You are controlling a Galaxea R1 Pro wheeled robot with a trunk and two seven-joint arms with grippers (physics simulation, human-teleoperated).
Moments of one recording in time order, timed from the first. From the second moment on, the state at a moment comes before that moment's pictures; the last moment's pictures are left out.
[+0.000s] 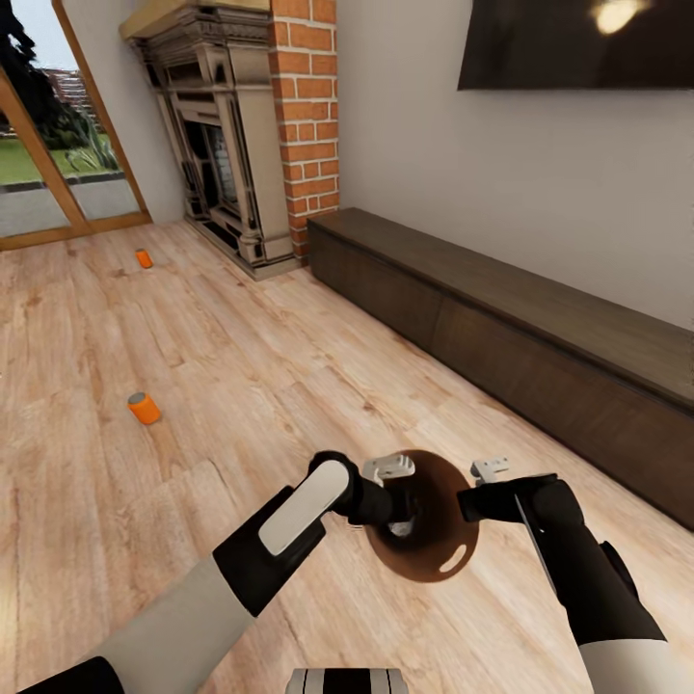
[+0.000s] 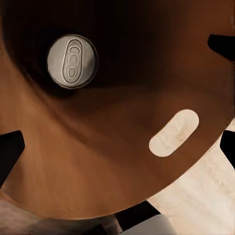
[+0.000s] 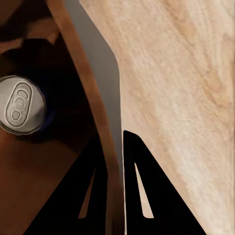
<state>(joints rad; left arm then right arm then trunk) -0.78 -0.16 -0.76 -1.21 1.50 0.83 0.90 -0.51 -0.11 0.00 -1.37 0.30 1.04 0.56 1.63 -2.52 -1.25</state>
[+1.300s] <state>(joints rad) -0.38 0.12 -0.23 -1.26 1.19 0.57 0.89 -0.58 -0.16 -0.01 -1.05 0.30 1.04 0.57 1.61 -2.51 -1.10</state>
